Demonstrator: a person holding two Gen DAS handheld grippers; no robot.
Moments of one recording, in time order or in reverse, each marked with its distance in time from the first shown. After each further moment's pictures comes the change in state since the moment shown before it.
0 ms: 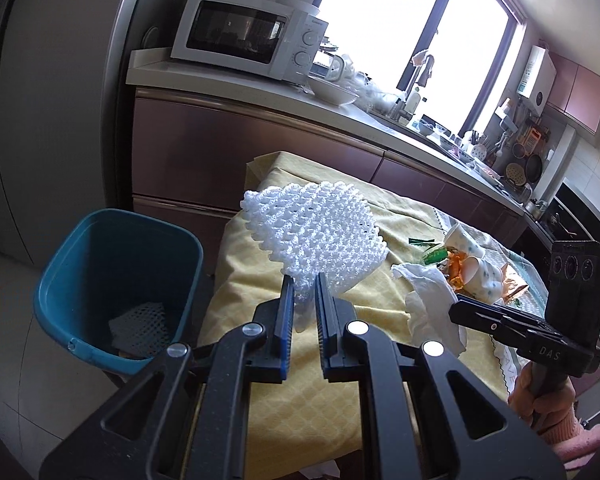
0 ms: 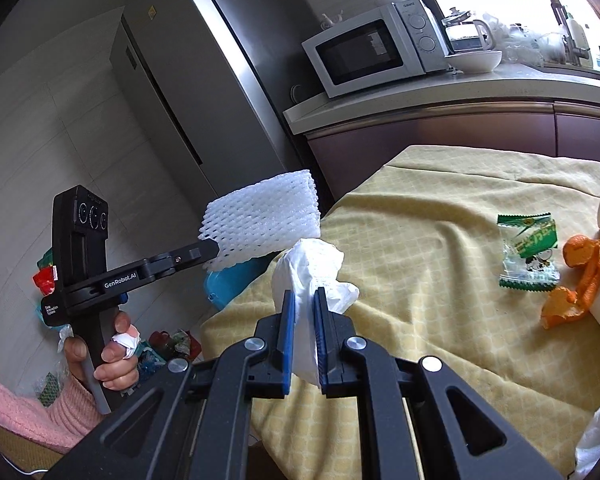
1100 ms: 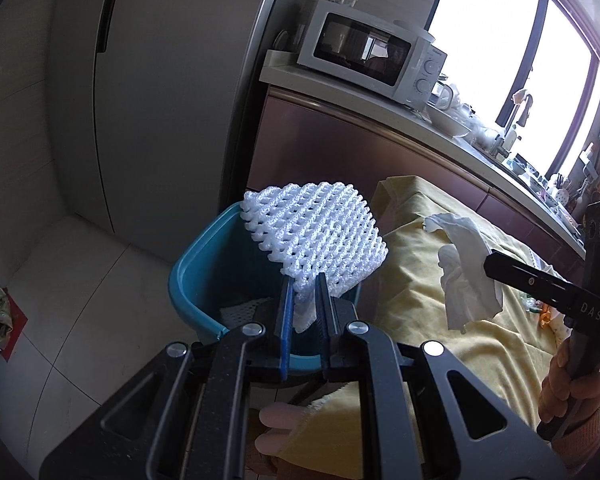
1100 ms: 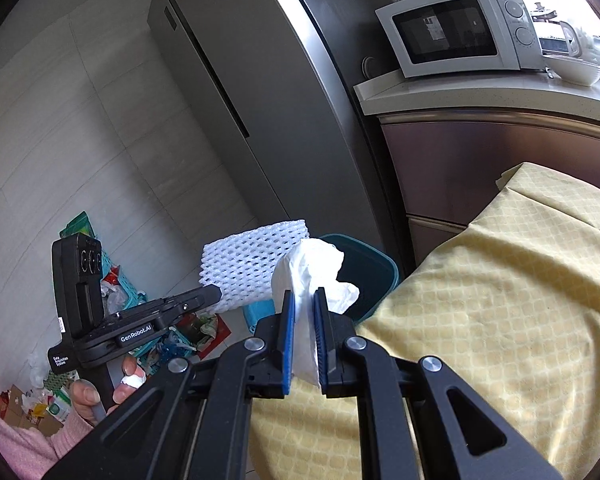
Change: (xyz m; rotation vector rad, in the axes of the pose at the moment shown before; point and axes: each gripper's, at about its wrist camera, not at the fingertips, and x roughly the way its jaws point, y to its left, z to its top) left arm -0.046 0.120 -0.008 -0.166 -0.046 0.307; right arm 0.122 0.064 0.058 -0.106 0.104 0.148
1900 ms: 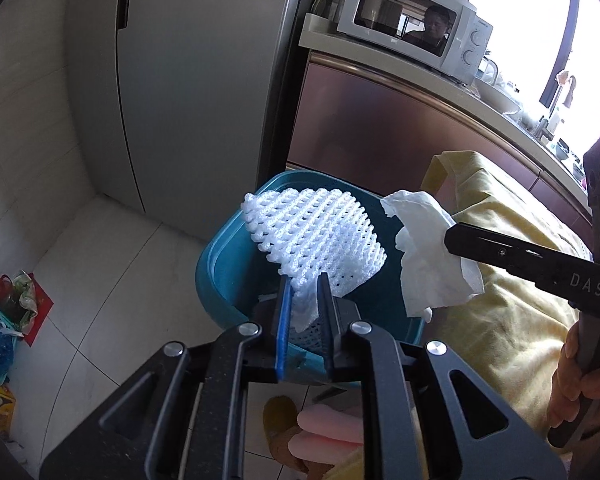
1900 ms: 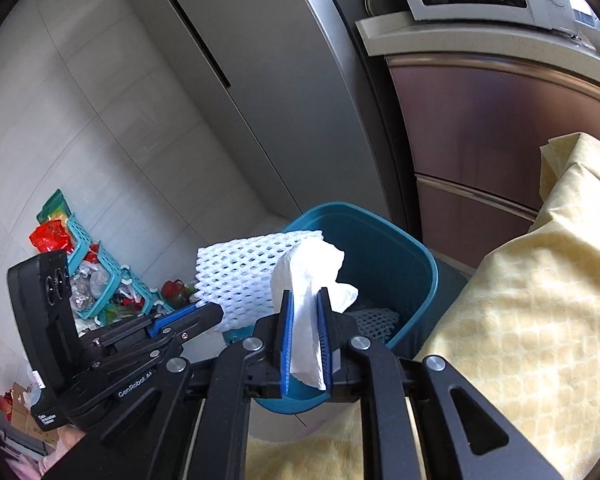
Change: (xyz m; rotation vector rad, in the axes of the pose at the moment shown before) left arm 0.063 0.023 -0.005 -0.012 0.097 0.143; right arm 0.110 0.010 0.018 0.025 0.189 -0.046
